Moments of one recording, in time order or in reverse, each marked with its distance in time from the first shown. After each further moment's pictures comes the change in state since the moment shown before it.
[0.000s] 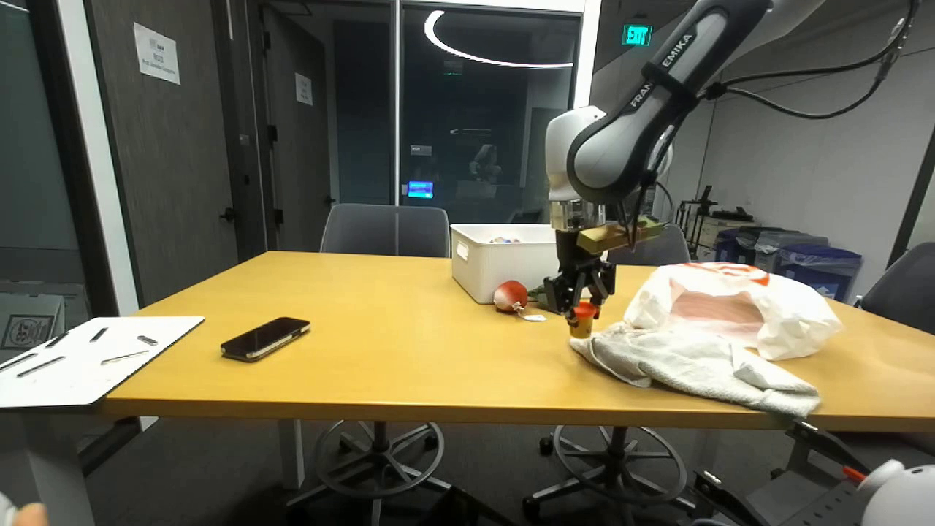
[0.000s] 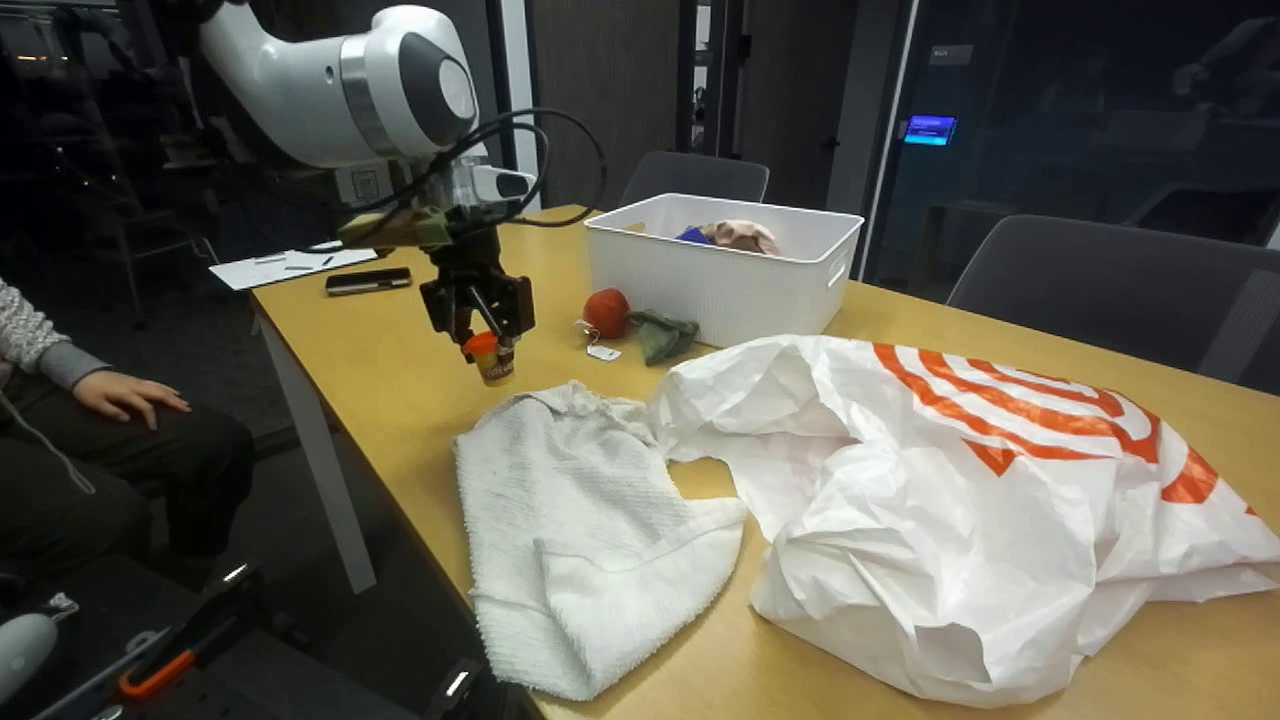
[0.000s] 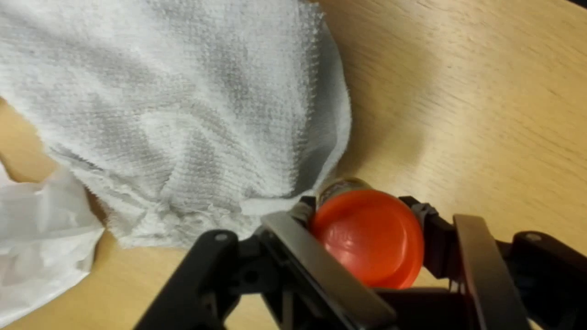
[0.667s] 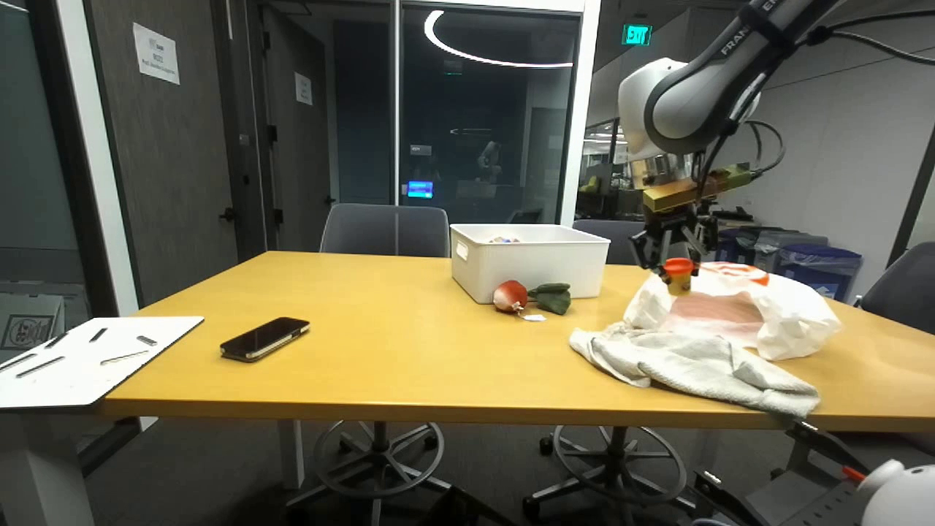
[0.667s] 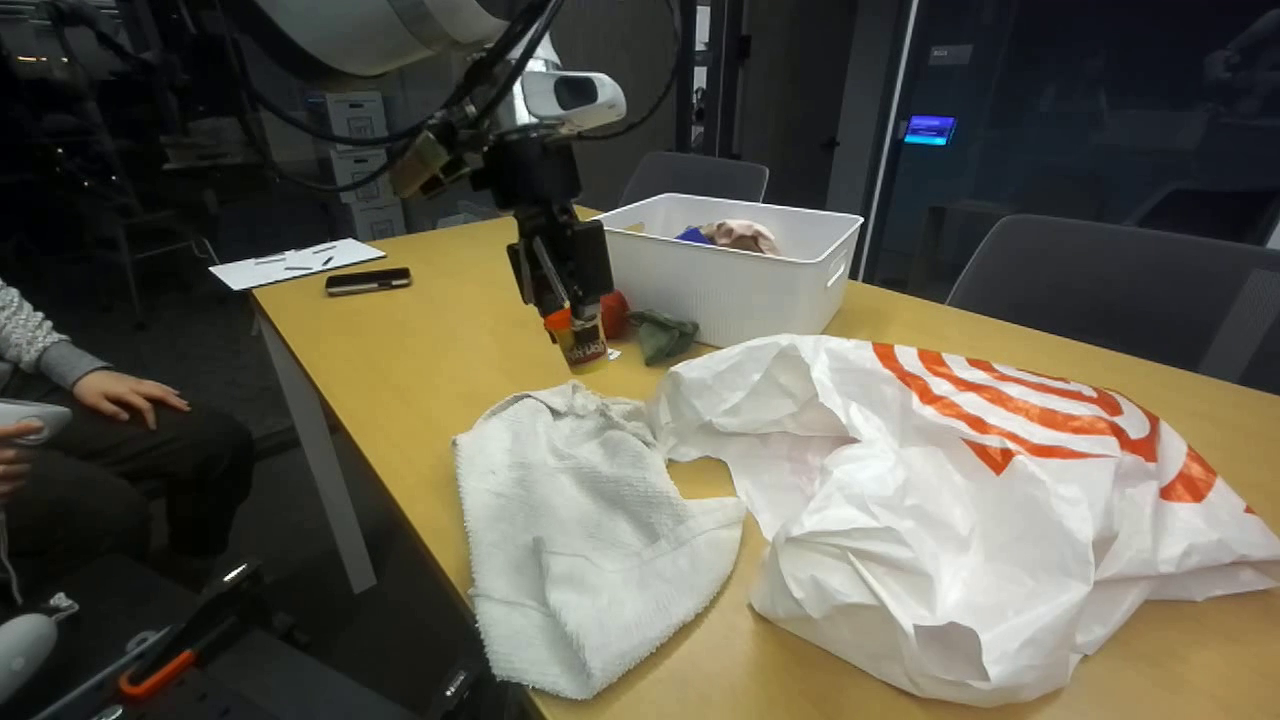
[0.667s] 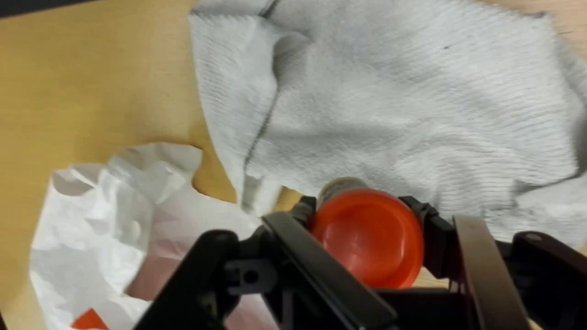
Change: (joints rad) arm -0.164 -0.290 -0.070 -0.132 -0.142 -0.237 0.337
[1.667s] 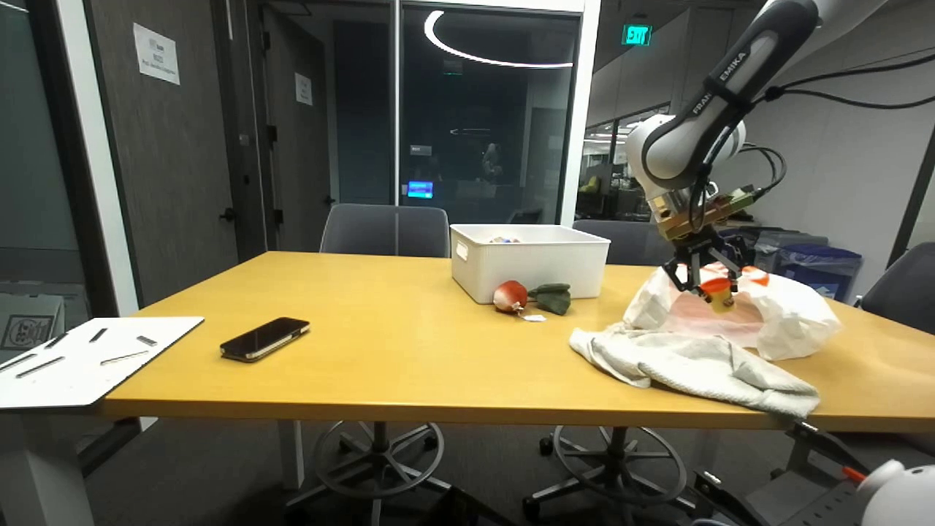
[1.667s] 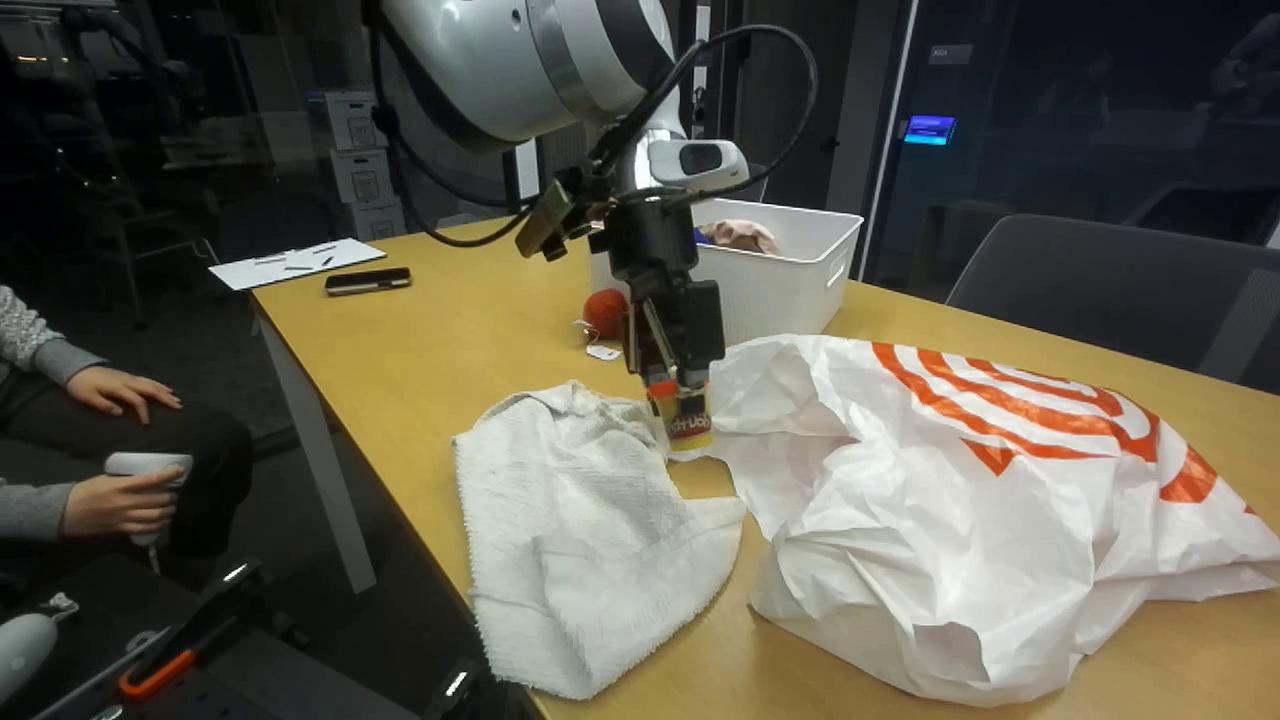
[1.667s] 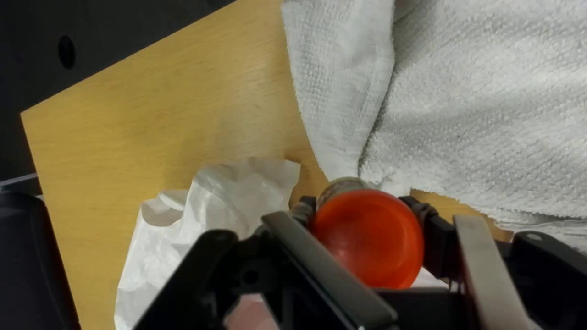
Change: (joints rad) arm -0.114 0.246 -0.060 0.185 -0.071 -0.146 0.037
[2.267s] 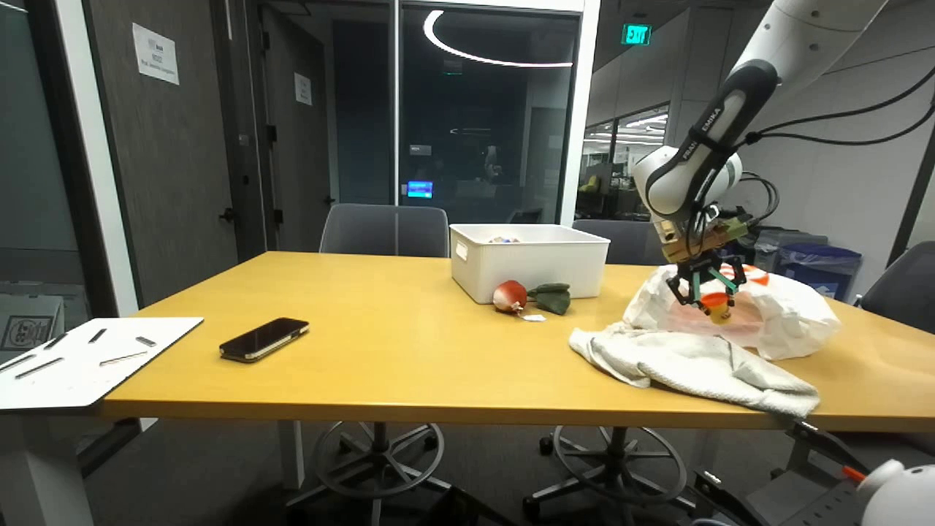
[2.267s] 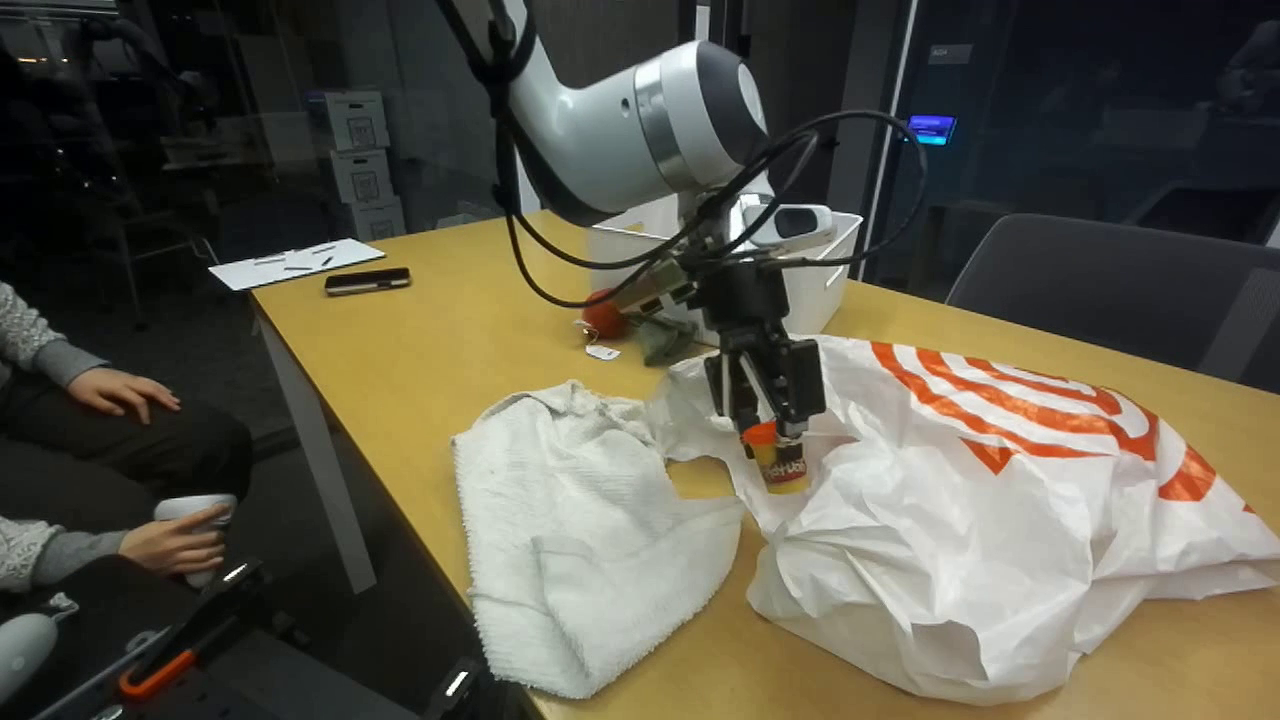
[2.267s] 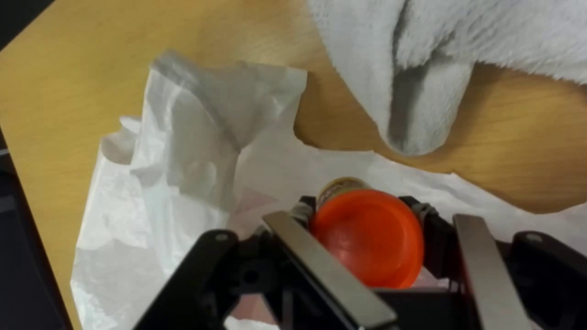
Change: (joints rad) arm -0.014 0.223 -0.119 0.158 -0.029 0.138 -0.040
